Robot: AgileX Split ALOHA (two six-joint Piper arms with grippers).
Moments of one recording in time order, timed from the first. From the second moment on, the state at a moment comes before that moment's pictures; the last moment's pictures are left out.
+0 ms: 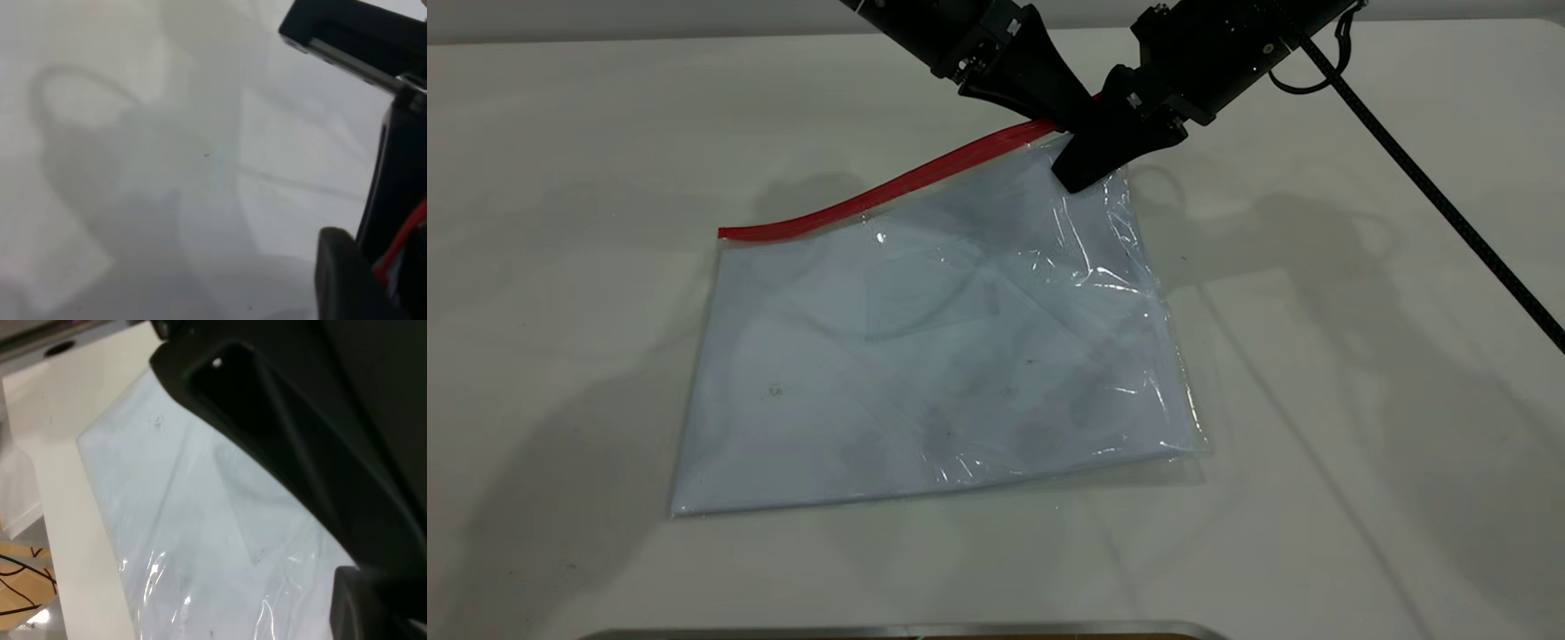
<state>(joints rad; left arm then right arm) -0.35 2.64 -2.03 -1.07 1.02 1.17 0.24 2.47 -1.63 1.06 0.95 -1.42</state>
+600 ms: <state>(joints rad) -0.31 2.63 -2.04 -1.15 1.03 1.20 0.17 2.41 -1.63 1.11 0.98 -1.44</state>
